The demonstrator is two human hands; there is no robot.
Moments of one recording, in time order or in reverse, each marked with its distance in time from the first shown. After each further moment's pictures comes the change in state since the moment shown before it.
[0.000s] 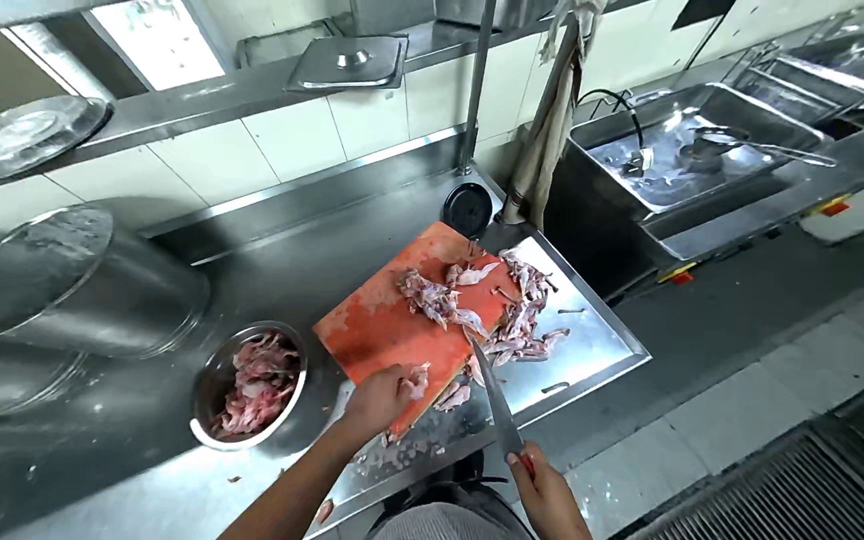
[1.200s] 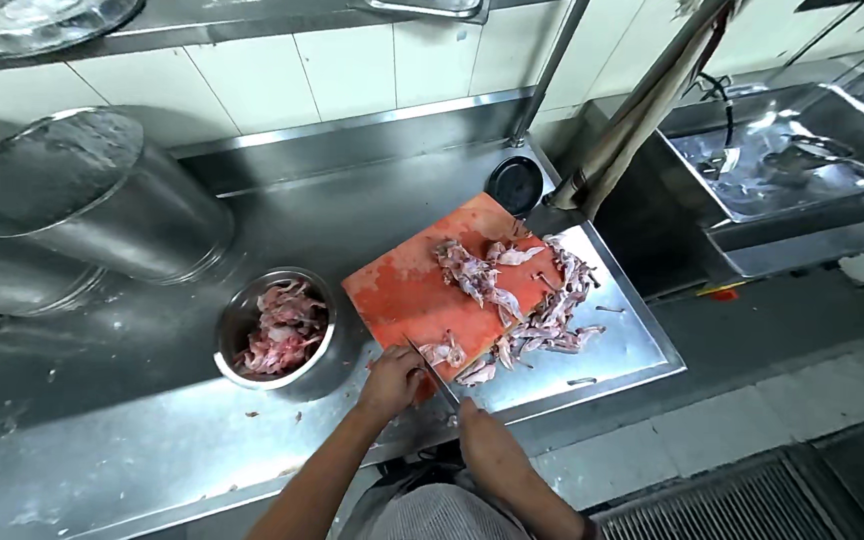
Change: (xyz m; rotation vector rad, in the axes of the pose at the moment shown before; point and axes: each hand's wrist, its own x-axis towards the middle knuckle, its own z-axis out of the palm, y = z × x) left_hand 0.000 -0.072 0.077 -0.152 0.426 0.252; right_hand 0.027 -0.137 0.055 -0.683 -0.490 0.034
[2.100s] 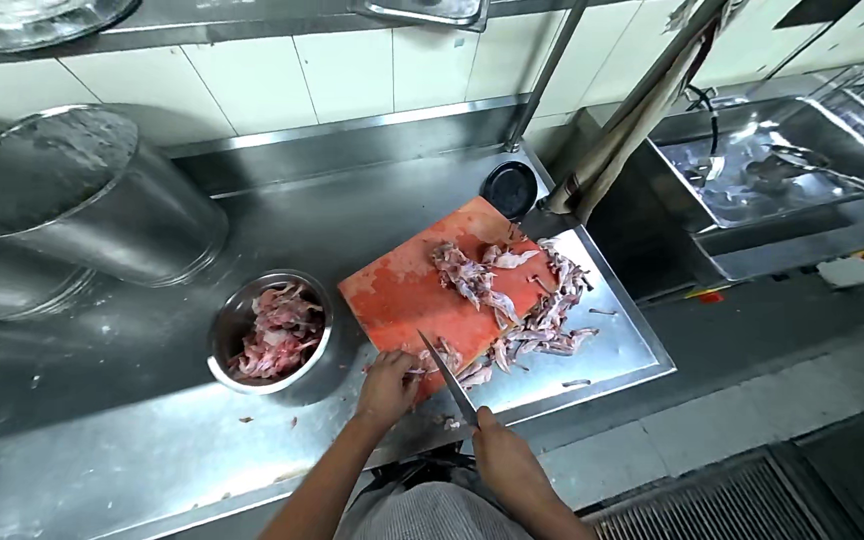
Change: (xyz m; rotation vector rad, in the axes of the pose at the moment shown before) left_hand -0.004 0.009 -0.002 0.031 -0.005 -0.139; right_hand -0.016 0.019 -0.001 0.059 0.047 0.074
